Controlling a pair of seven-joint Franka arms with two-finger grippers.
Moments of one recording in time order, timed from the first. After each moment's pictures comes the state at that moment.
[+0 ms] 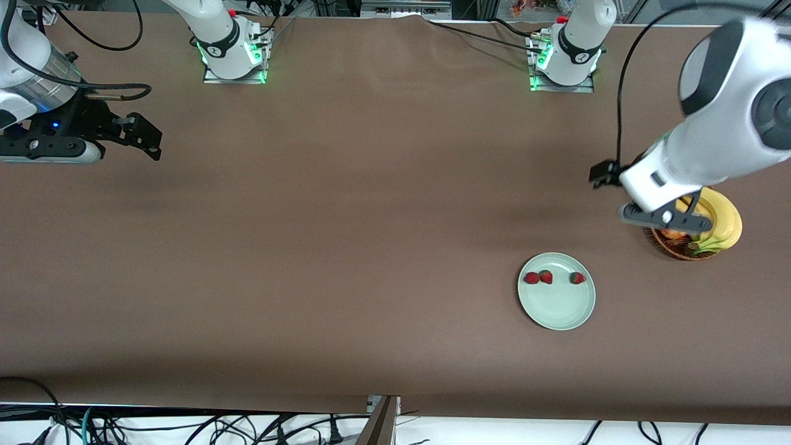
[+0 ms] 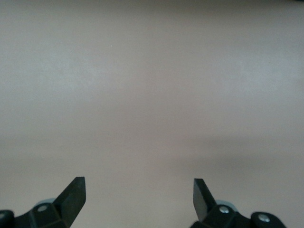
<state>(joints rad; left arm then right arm) -0.02 0.23 -0.20 -1.43 0.07 1.42 -0.03 0.18 0.01 0.00 -1.61 -0.05 1.65 0.18</state>
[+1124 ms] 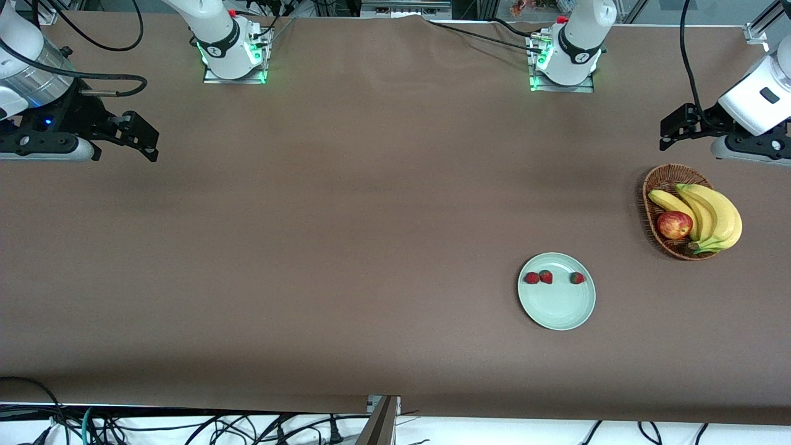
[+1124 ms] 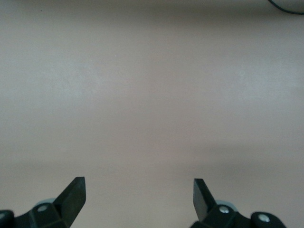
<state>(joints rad) -0.05 -0.06 0.02 -1.69 0.03 1.59 0.12 0.18 0.01 0.00 -1.57 -0.05 1.66 0.18</state>
